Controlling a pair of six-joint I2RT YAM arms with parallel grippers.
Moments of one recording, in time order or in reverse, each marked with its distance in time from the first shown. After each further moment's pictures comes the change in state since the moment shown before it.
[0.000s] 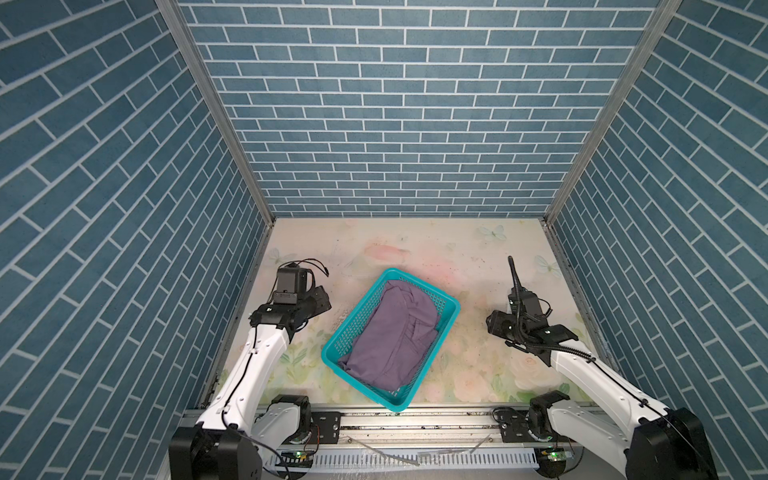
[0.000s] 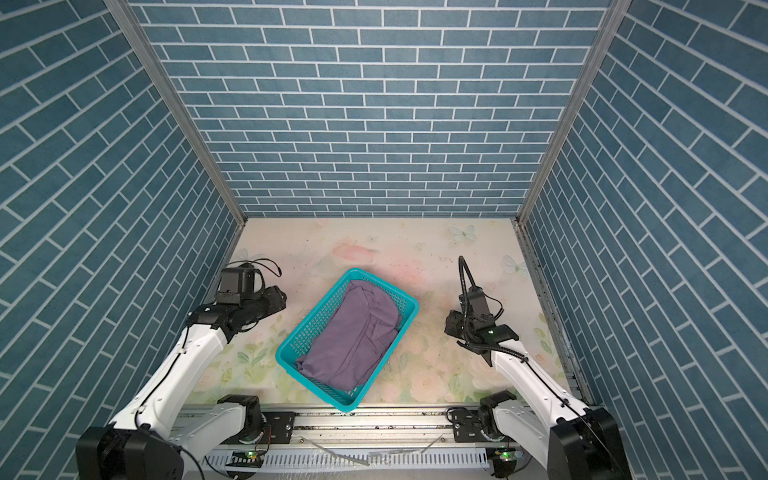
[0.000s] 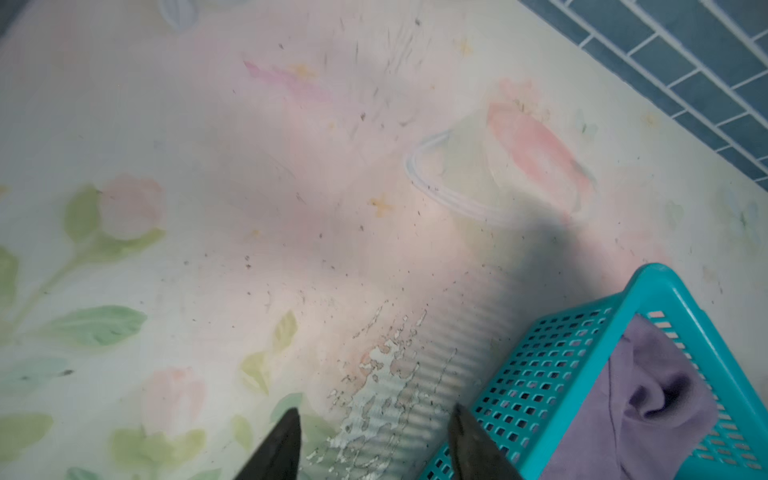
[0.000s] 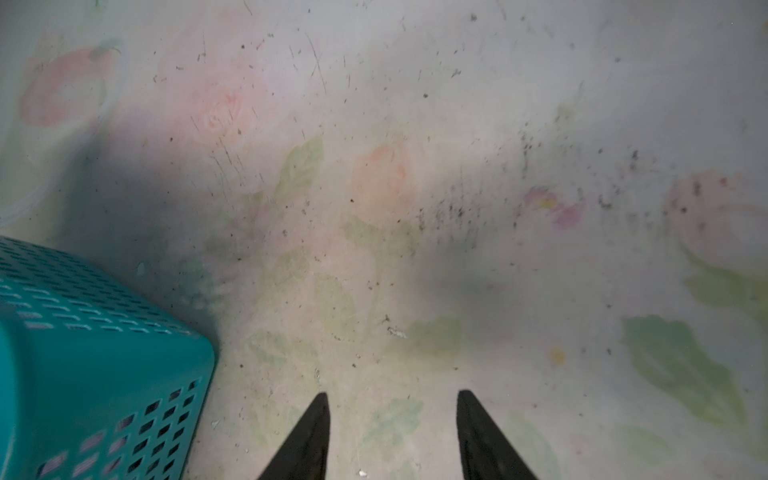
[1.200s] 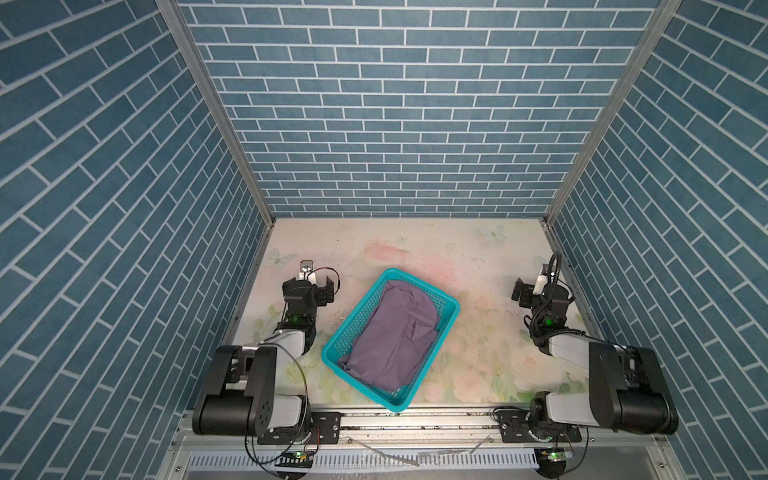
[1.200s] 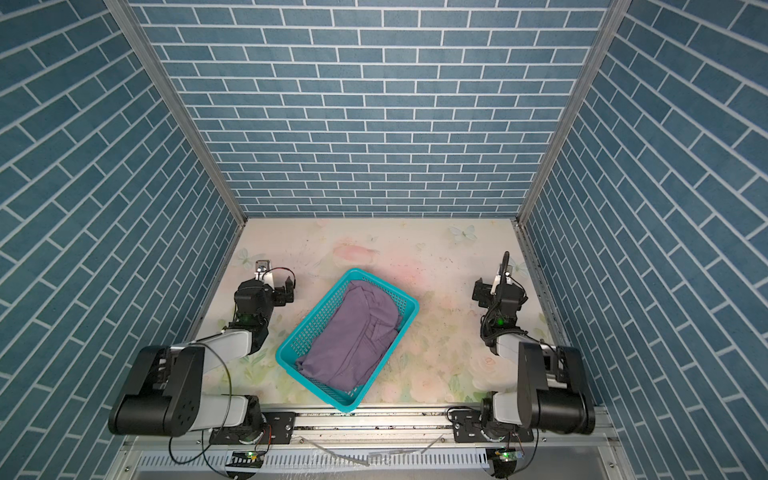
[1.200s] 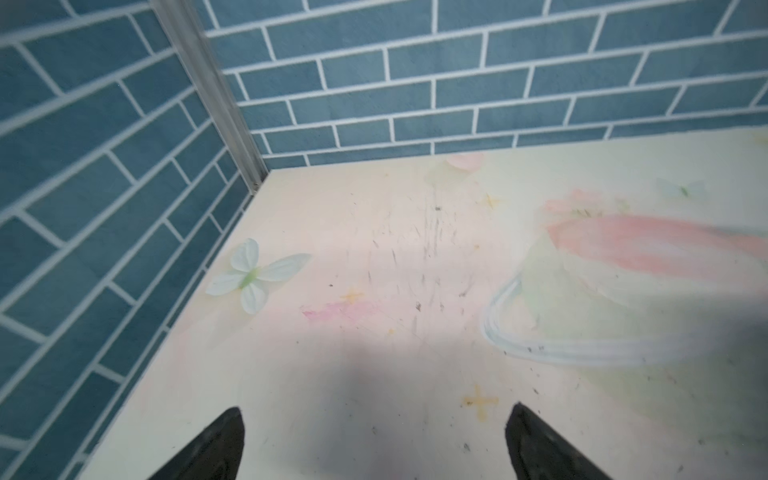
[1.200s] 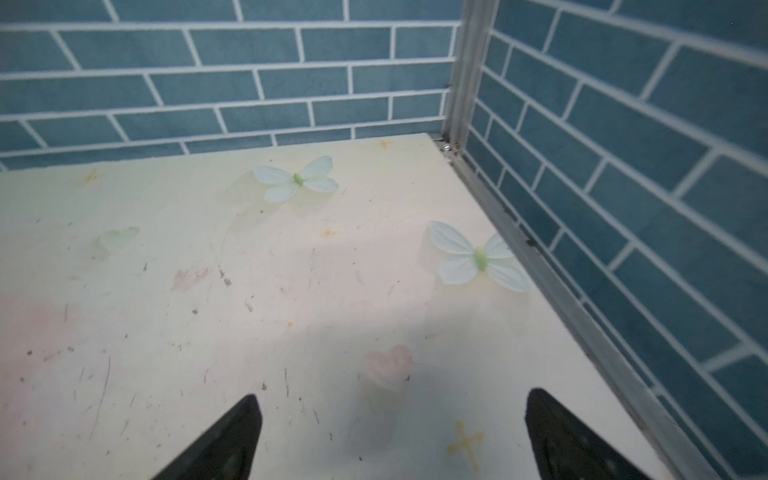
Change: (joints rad) left arm 0.034 0.240 -0.330 1.168 -0.312 0.525; right arm -0.390 0.251 -0.129 0.999 0.233 -0.548
